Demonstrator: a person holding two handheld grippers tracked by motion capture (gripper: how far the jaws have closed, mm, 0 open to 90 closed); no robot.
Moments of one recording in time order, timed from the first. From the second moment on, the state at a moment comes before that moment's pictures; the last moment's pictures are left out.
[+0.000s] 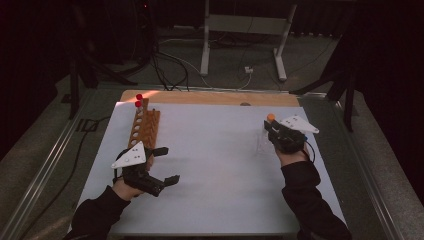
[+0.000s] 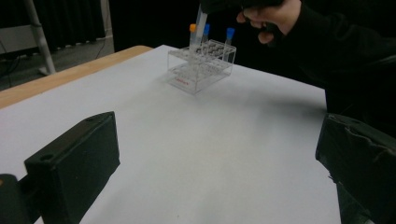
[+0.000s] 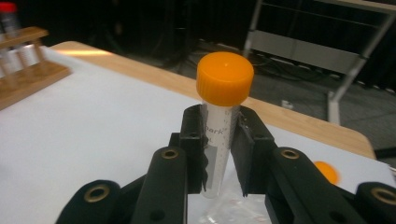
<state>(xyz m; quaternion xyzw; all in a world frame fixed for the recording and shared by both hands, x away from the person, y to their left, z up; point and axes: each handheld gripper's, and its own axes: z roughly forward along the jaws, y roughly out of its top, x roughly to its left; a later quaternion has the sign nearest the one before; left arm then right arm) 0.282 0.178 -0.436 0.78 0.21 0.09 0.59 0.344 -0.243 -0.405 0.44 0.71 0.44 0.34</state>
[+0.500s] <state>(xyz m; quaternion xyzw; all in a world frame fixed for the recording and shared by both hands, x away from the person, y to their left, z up) 0.290 0.157 -0.419 0.78 0.19 0.09 0.59 0.304 -0.192 -0.423 0.36 0.77 0.46 0.26</state>
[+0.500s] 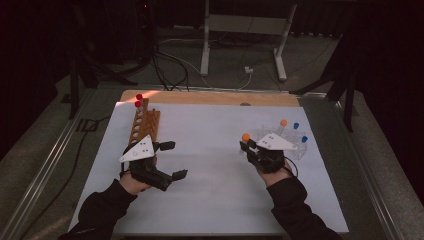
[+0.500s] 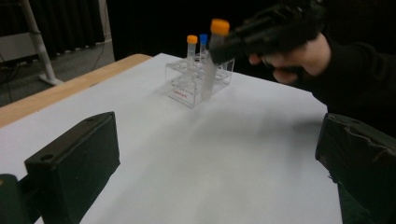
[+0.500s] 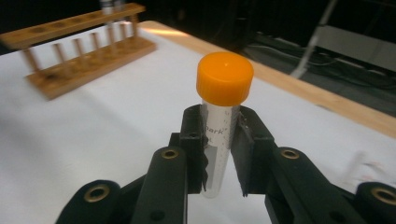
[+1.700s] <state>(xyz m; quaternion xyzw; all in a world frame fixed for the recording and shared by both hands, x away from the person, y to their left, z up) 0.294 0.101 -0.420 0.79 0.14 0.10 0.59 0.262 -0.125 -0.437 0.26 0.82 0.47 0.18</state>
